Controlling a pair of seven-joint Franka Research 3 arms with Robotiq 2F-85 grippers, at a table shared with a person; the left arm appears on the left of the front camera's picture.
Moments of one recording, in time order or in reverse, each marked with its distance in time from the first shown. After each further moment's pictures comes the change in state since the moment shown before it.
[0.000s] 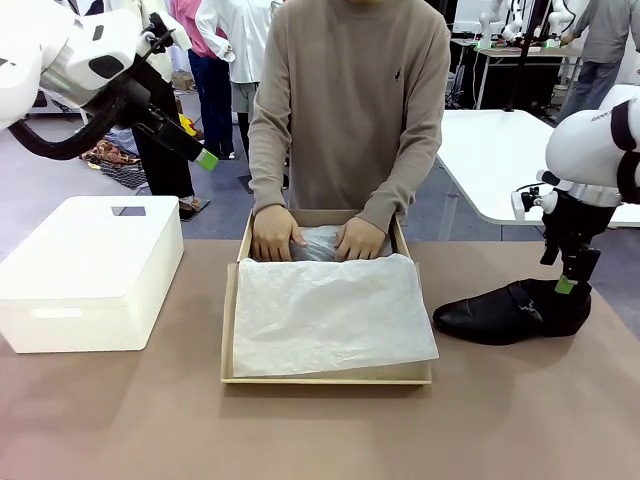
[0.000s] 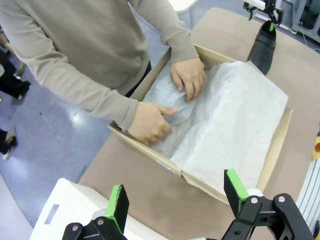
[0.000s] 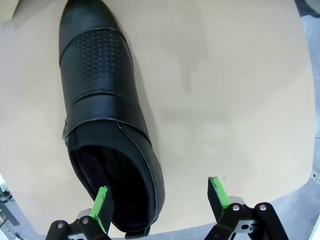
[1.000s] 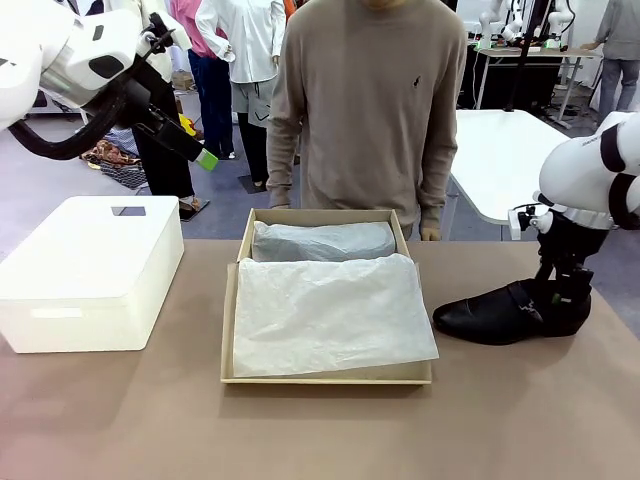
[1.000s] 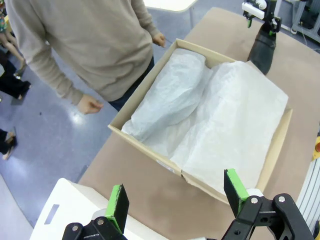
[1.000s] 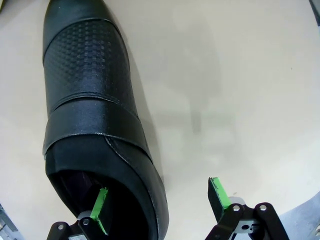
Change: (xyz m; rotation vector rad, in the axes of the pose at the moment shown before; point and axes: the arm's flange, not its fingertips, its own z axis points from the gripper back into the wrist) left arm 0.000 0.000 0.000 0.000 0.000 0.000; right arm -0.004 0.002 -0.038 -0.003 -0.013 -0.001
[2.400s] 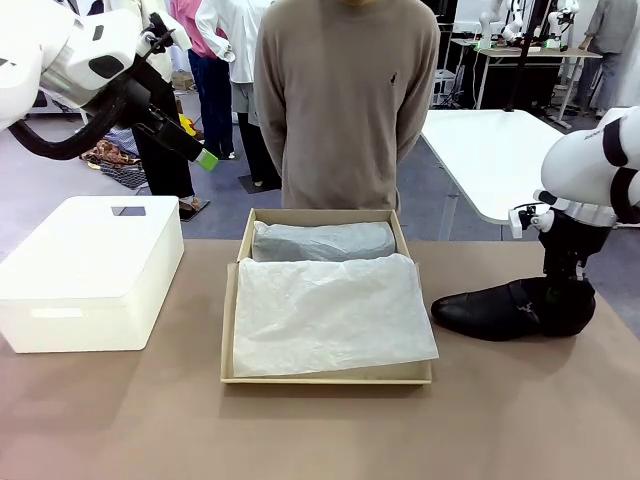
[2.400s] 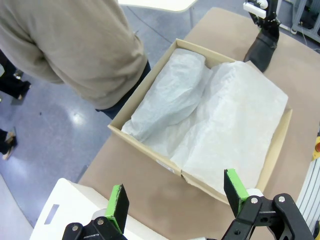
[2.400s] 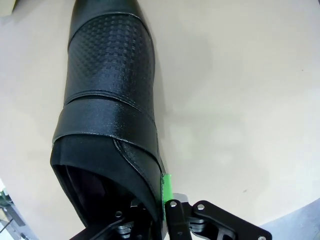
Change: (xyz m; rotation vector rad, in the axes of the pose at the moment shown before) left arm 0.000 0.000 0.000 0.000 0.000 0.000; right arm 0.000 0.004 0.008 0.054 0.002 -0.013
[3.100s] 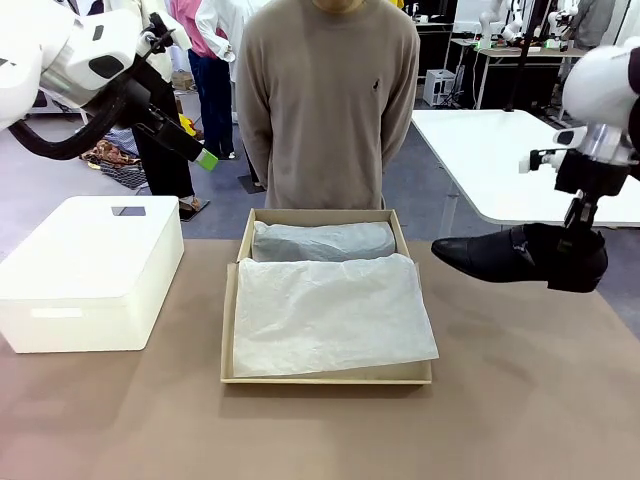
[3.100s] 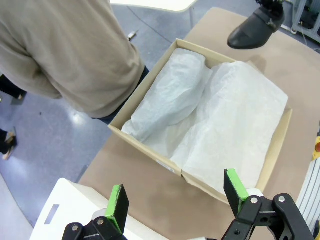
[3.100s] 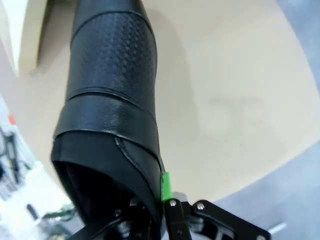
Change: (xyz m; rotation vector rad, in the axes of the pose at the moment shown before) left arm 0.000 0.000 0.000 0.000 0.000 0.000; right arm 0.012 -0.007 0.102 0.086 -0.018 -0.355
